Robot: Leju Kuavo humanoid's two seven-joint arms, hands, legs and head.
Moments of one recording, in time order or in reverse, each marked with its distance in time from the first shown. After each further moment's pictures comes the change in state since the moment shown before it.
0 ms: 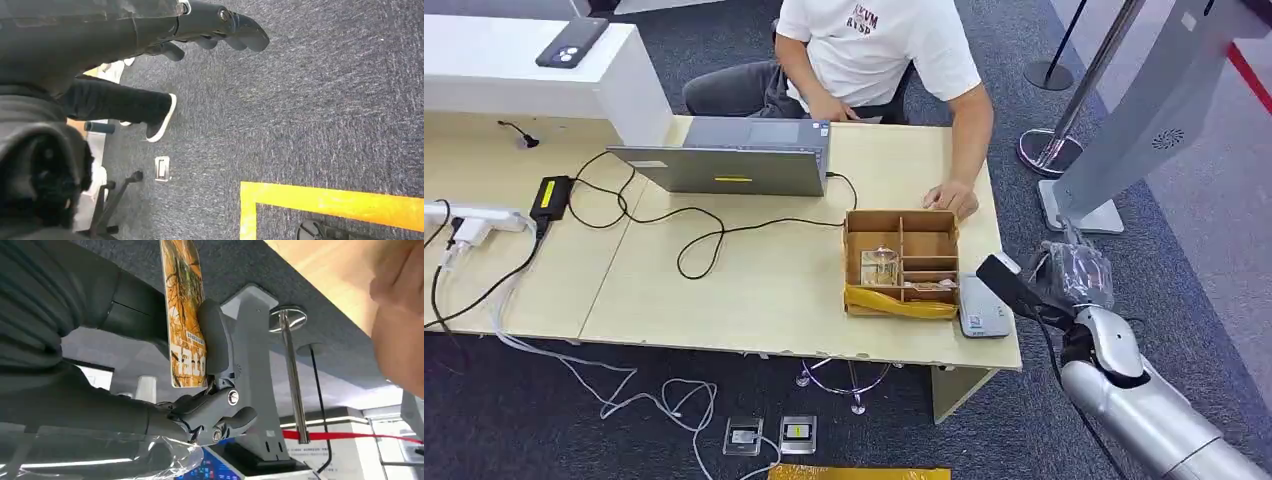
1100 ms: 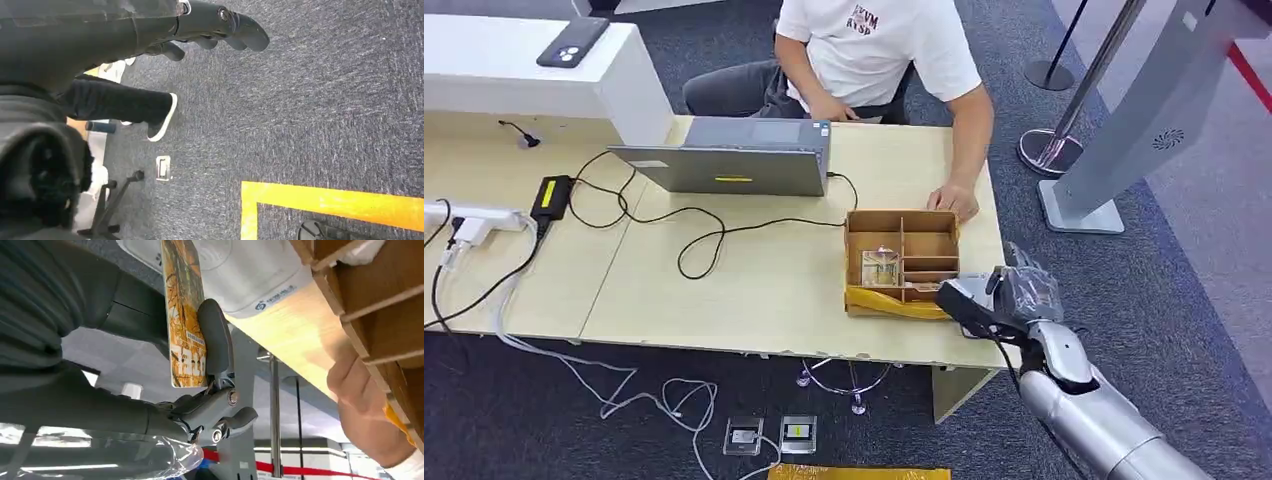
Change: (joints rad) left arm -0.001 0.003 -0.003 0.000 0.000 -0.008 0.007; right arm 0.015 0.158 0.021 0.183 0.047 0.050 -0.081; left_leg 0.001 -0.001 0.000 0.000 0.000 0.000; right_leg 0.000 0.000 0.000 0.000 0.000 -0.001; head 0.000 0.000
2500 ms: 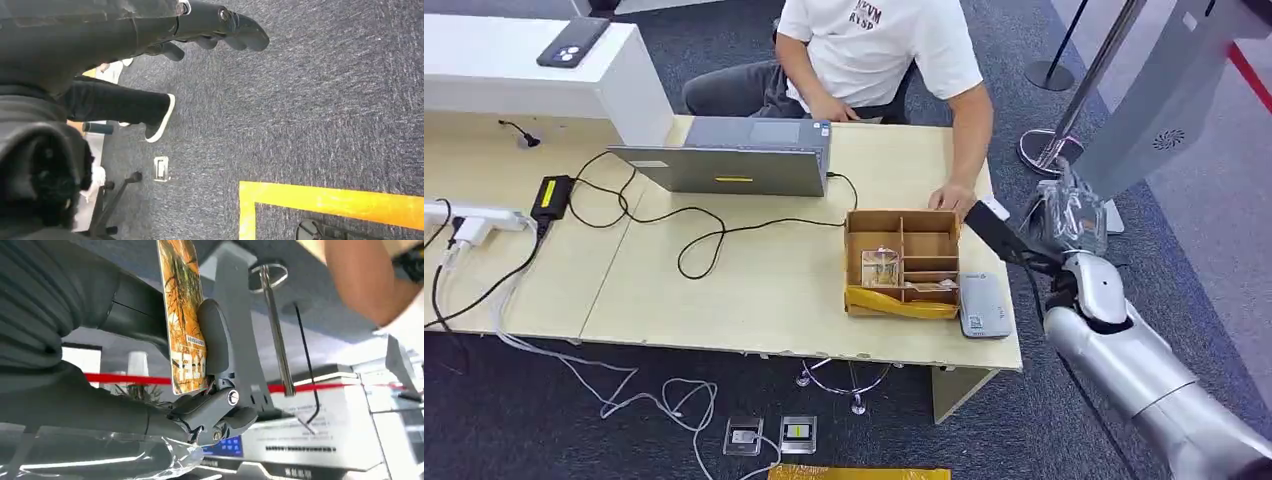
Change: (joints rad) left arm 0.001 -0.001 -0.002 0.000 0.000 -0.001 -0.015; right arm -0.213 -0.033 -0.051 -0.045 0.038 -0.041 0.082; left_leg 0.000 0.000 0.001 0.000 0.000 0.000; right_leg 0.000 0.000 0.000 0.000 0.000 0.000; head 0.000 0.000
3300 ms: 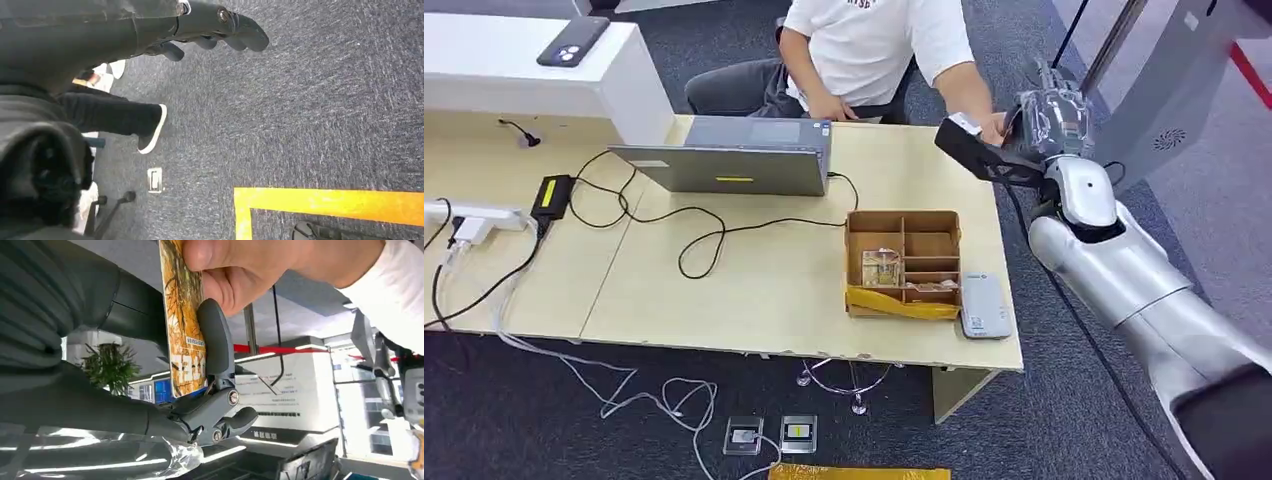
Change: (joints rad) left arm -0.010 0.000 -0.068 0.000 0.000 -0.001 -0.005; right arm -0.307 0.162 0.110 0.229 -0.003 0.100 -0.037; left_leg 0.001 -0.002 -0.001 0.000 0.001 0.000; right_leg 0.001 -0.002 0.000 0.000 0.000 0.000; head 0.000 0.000
